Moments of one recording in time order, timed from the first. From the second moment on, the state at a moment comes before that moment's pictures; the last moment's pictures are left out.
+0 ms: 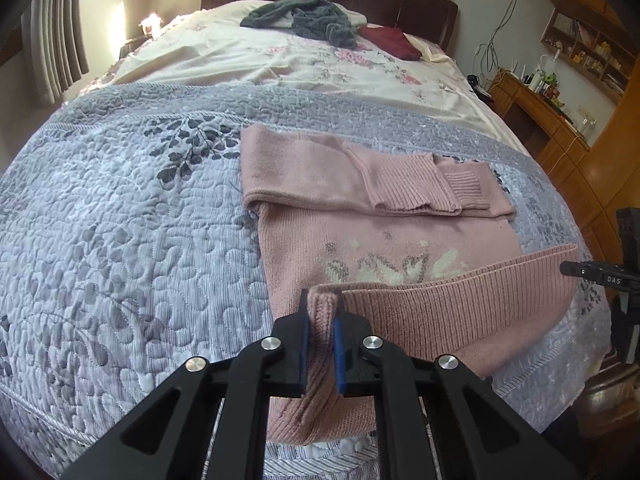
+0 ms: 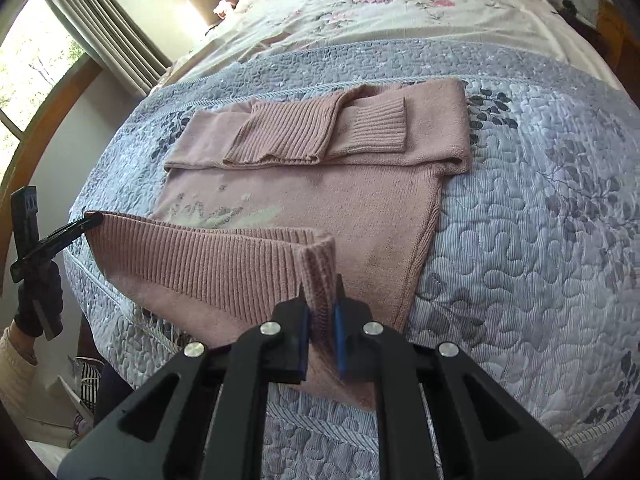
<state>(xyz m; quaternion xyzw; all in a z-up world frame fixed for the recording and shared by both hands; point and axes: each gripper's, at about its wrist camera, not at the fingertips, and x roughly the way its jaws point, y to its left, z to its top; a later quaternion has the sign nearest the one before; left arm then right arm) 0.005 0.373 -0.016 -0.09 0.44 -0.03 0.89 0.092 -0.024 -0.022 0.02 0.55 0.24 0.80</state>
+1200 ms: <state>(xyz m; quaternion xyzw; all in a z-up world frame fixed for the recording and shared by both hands) 0.285 0.385 -0.056 -0.06 0.44 0.04 0.89 0.340 -0.017 -0.073 0.06 0.56 0.15 0.82</state>
